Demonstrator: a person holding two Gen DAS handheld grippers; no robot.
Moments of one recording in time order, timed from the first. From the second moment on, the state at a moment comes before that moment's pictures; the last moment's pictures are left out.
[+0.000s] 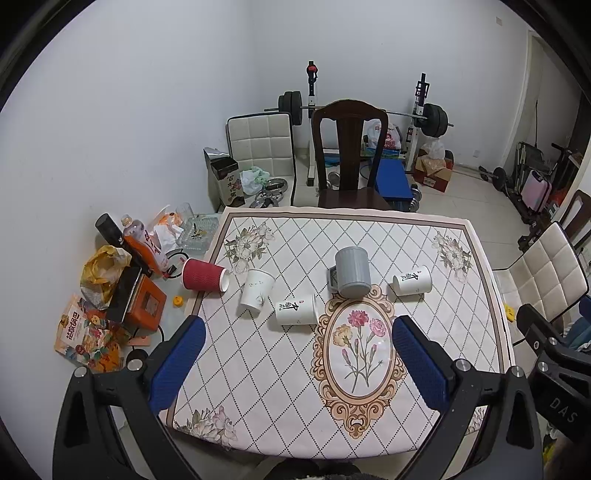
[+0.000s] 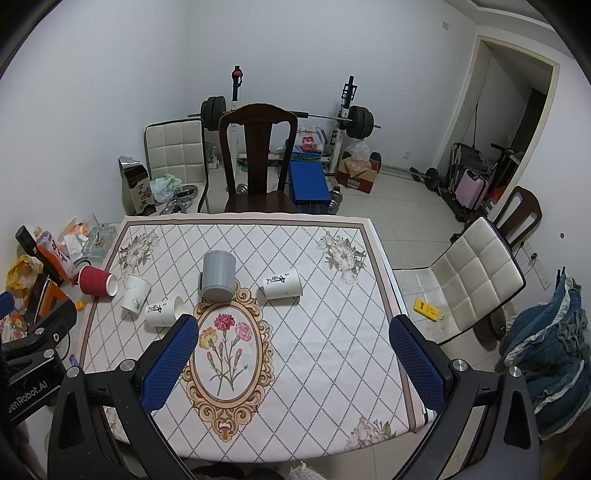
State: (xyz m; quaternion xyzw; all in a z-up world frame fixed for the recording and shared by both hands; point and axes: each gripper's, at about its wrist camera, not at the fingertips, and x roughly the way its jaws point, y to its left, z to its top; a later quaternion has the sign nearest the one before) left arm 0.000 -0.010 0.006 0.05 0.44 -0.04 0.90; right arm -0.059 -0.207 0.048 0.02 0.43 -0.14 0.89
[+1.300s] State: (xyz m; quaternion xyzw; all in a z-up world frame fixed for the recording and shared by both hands) left arm -0.003 -0.012 0.005 0.05 0.44 -0.04 0.90; right arm -0.067 -0.204 0.050 0.01 0.42 -0.14 0.90
